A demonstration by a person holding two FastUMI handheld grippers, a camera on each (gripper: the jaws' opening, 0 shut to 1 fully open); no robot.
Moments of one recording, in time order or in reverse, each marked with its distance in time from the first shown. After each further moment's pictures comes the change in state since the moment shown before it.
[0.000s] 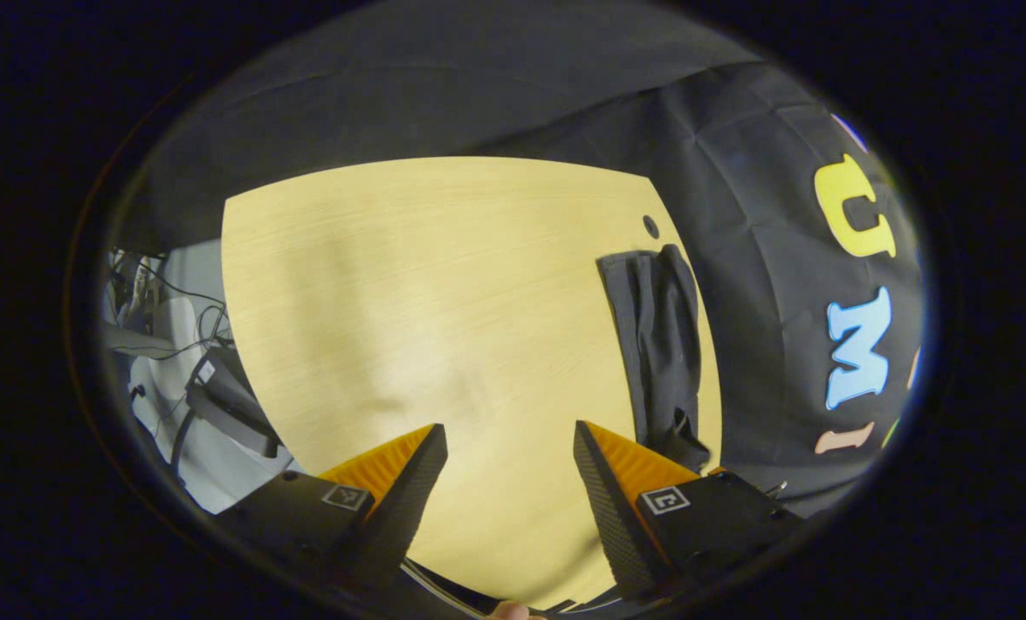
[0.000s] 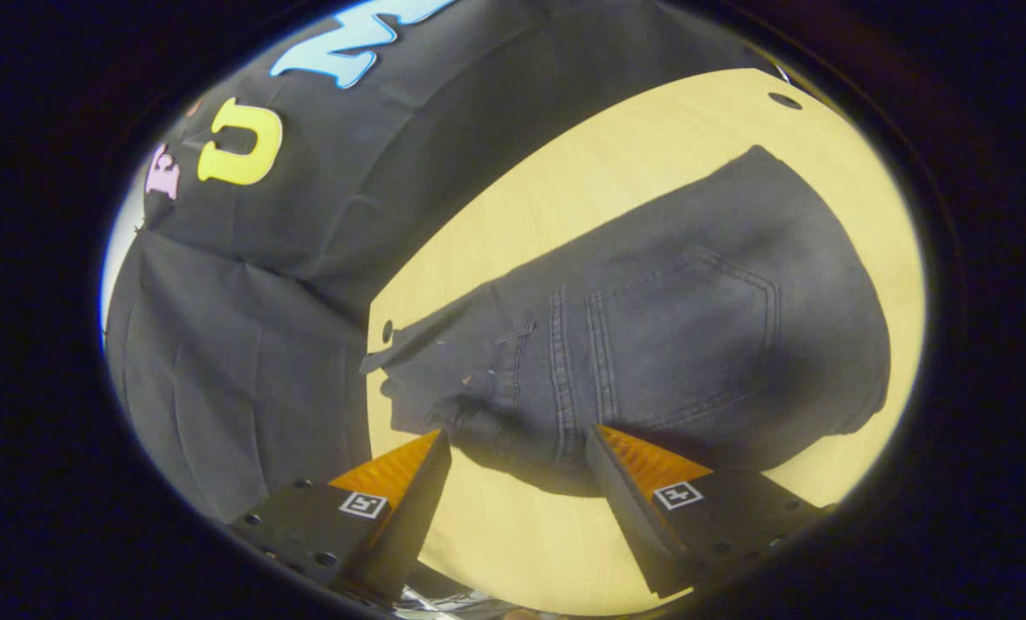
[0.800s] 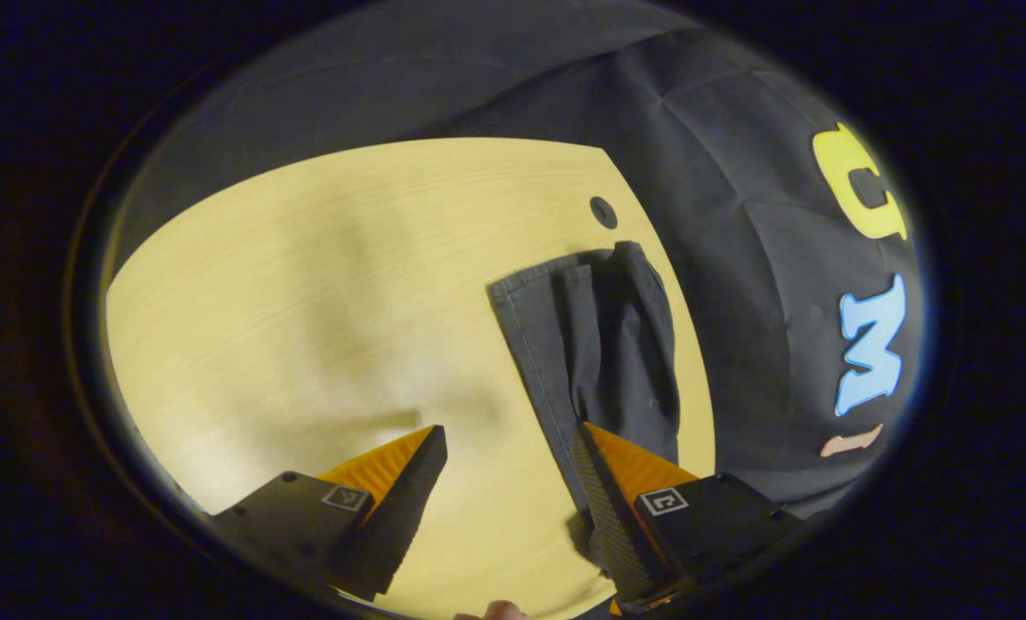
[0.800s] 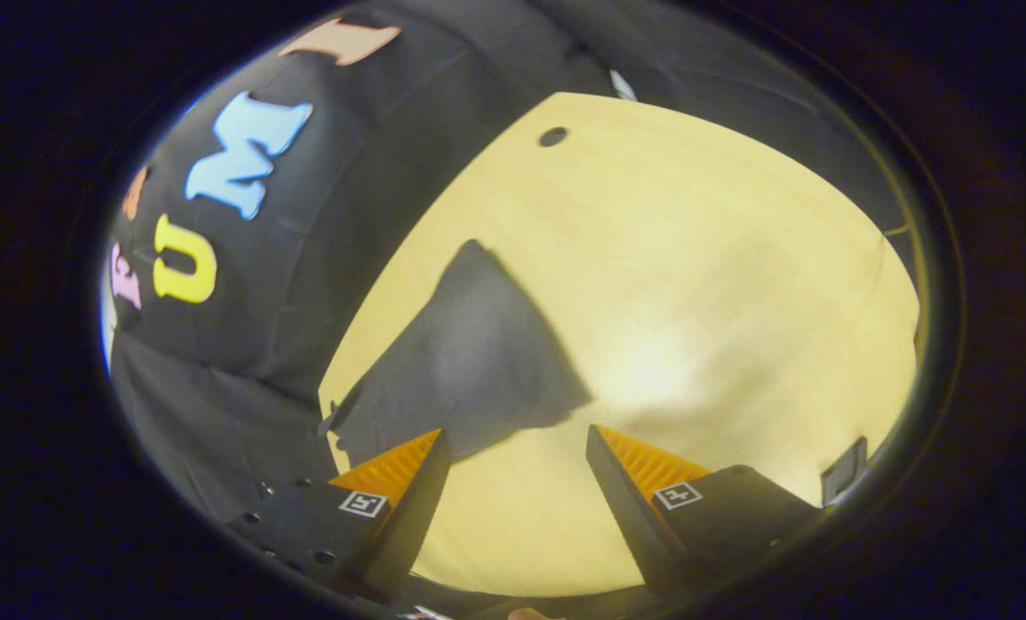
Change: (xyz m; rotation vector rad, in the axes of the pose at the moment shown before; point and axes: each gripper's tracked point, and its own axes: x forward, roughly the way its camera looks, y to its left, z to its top) left arm 0.179 -0.134 0.079 0.091 0.030 0.001; right arm -0.179 -0.173 -0.009 0.393 -0.235 -0.177
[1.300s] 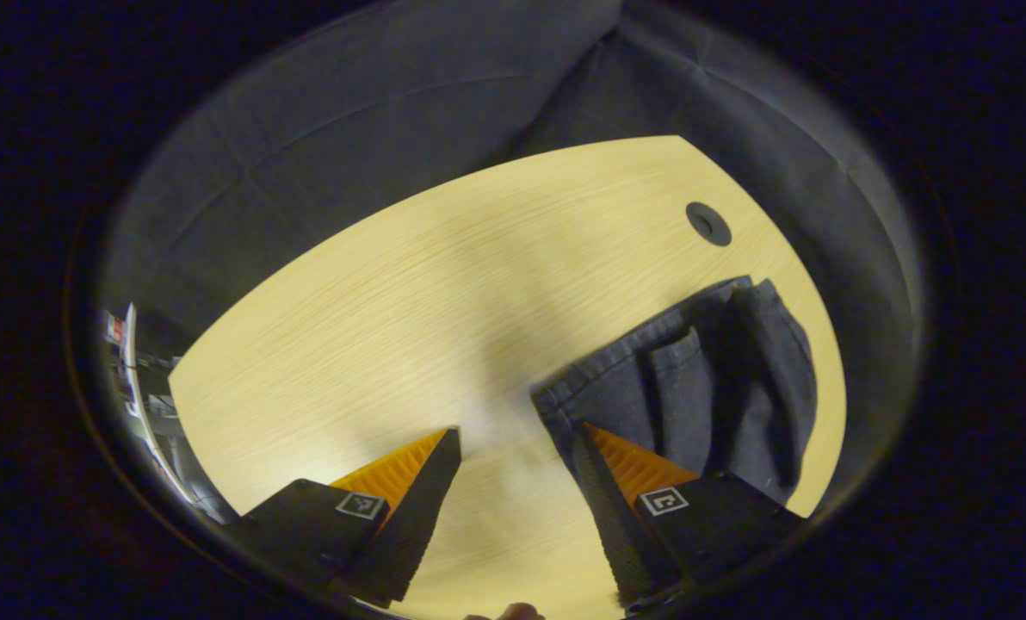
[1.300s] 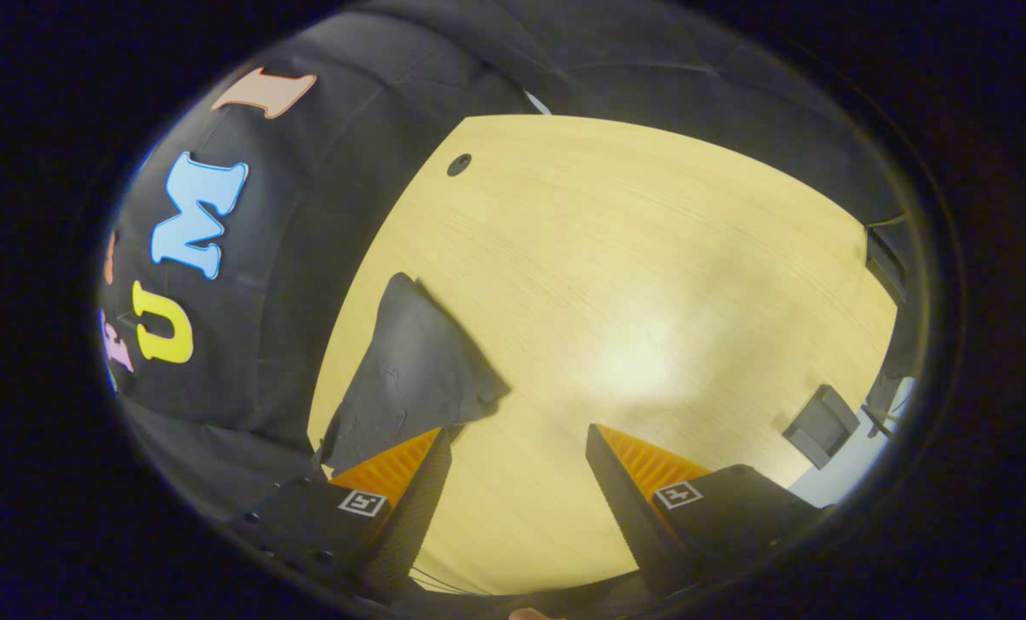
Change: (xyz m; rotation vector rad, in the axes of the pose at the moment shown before) left arm 0.052 0.027 0.063 0.166 -0.101 0.492; right arm -0.022 -0.035 -0.010 0.096 -0.034 -0.076
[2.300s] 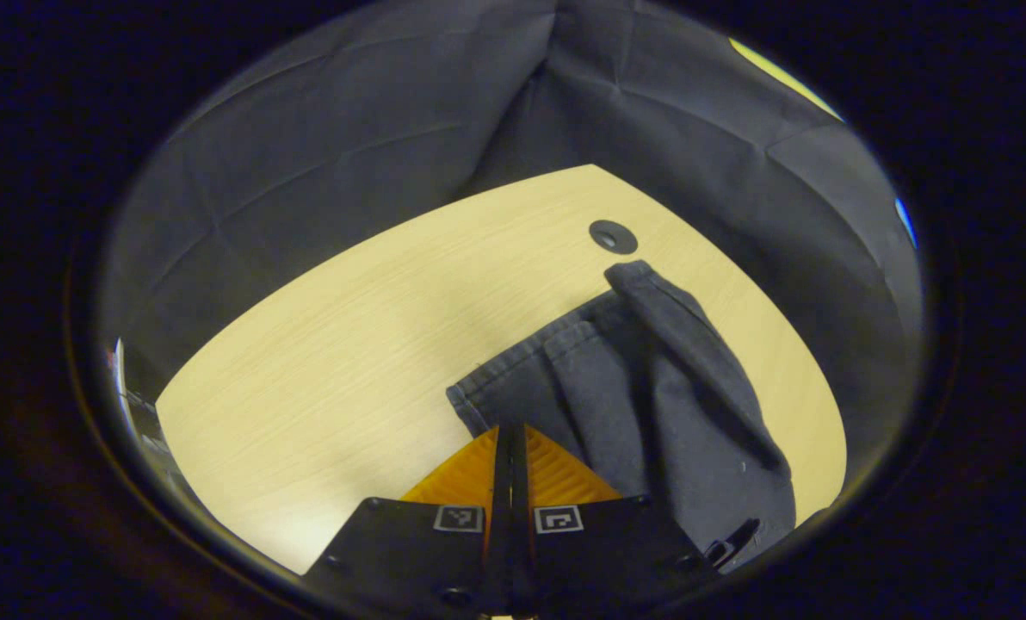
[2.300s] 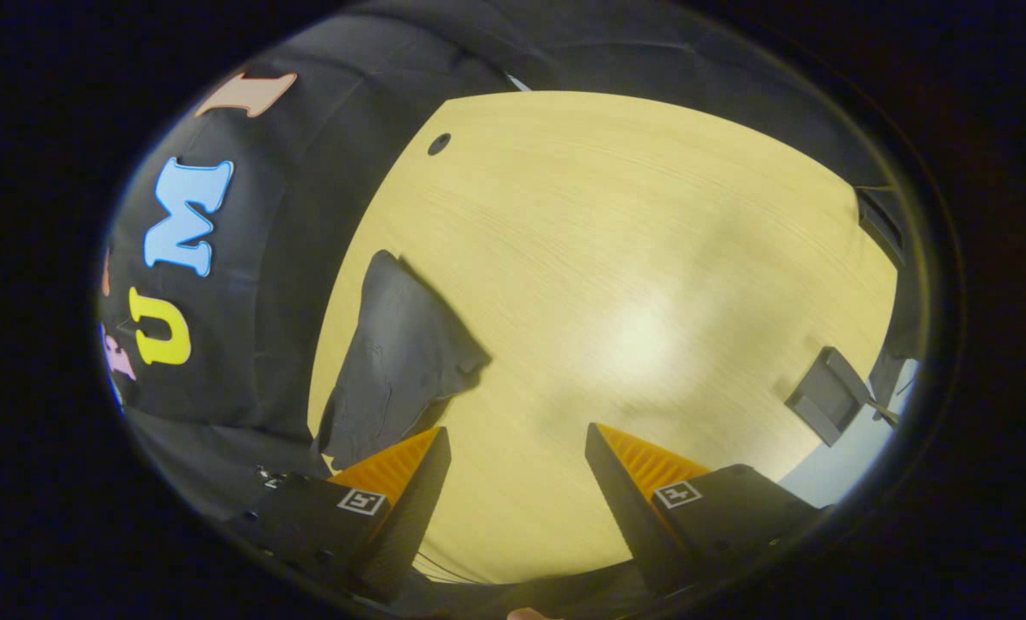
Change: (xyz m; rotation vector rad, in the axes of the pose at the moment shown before) left arm -0.021 -0.033 -0.004 0.064 -0.165 -0.128; right arm -0.003 -0.015 -0.020 0.034 0.056 0.003
